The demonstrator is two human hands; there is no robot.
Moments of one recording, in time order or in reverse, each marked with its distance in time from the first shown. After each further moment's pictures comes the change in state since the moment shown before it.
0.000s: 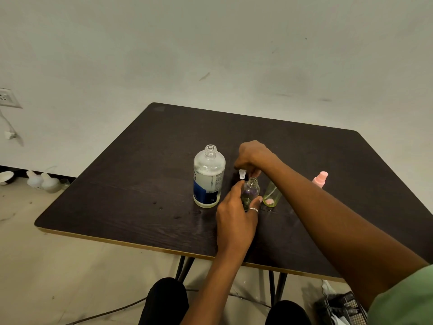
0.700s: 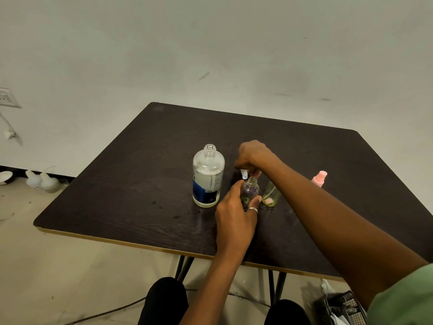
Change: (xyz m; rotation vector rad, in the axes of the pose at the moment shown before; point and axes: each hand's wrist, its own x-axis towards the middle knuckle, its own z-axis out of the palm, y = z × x) left_hand -0.001 0.001 -0.001 -0.012 0.004 0.005; right_hand -0.004 0.000 -0.001 -0.057 0.010 0.009
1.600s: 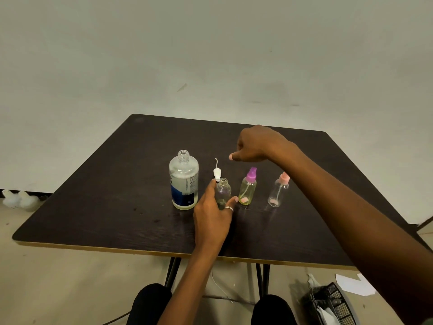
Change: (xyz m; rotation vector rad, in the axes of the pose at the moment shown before) left_hand -0.002 0.010 -0.004 0.023 -0.060 -0.081; right_hand -0.081 0.050 -0.064 -0.182 0.203 -0.205
